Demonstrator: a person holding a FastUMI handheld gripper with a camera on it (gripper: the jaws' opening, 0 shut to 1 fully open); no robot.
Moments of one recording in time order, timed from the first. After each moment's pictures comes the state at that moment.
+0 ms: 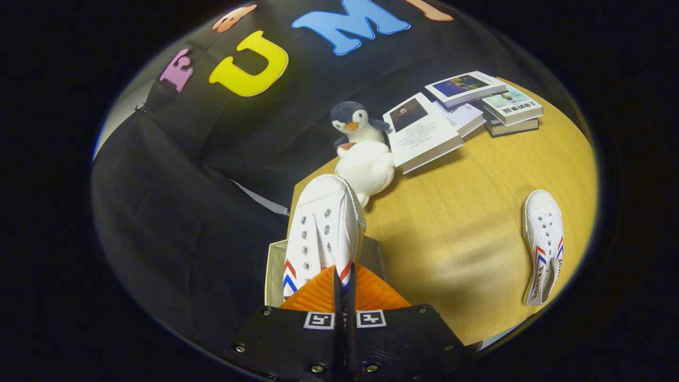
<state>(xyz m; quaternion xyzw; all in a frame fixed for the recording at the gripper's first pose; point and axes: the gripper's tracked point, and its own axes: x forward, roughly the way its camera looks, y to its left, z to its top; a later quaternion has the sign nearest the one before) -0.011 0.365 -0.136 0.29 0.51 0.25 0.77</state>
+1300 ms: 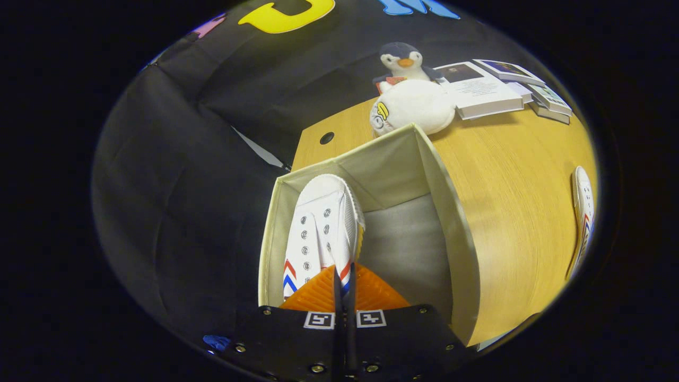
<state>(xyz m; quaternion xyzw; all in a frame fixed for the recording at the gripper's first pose) -0.089 0.507 -0.195 0.20 0.57 0.28 0.74</state>
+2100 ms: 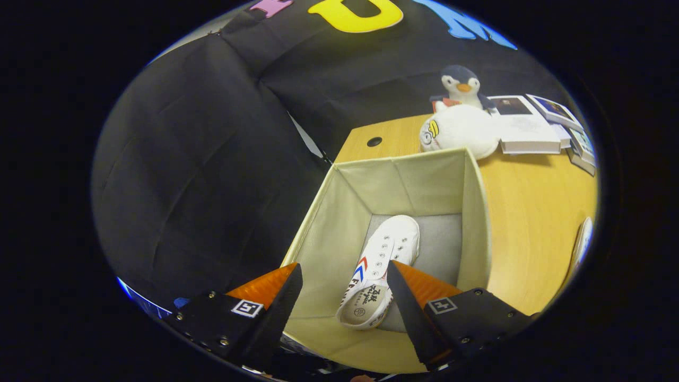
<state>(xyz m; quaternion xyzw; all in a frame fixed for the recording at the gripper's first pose) -0.106 0.488 -0.143 0.14 0.48 0.42 0.76</state>
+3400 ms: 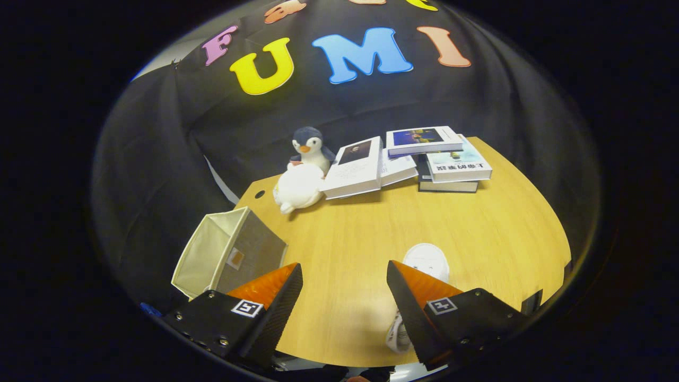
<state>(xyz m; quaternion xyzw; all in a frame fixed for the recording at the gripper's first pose) -0.005 0.149 -0.188 0.12 0.43 0.21 0.87</state>
